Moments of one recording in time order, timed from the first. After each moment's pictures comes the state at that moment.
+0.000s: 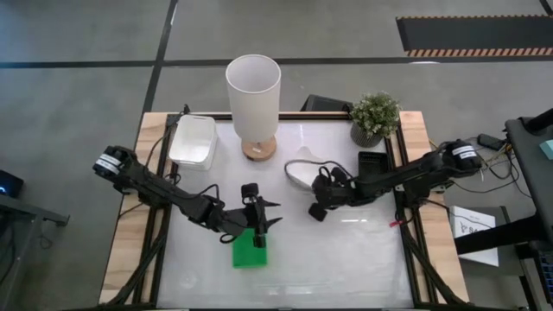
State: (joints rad) left arm -0.42 1.54 0.93 0.18 -0.64 -0.05; right arm 0.18 1.52 0.82 -0.31 0.41 0.61
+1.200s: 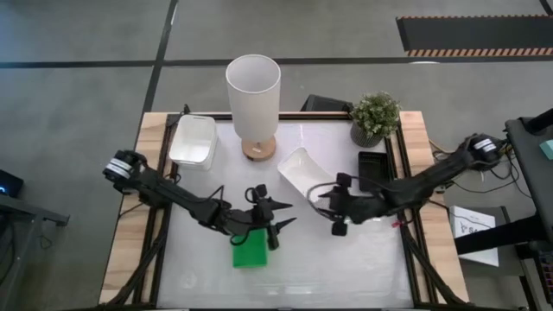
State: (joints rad) left arm -0.40 1.65 1.01 0.45 -0.64 -0.15; right arm 0.42 1.24 0.73 -0.20 0.52 0.18
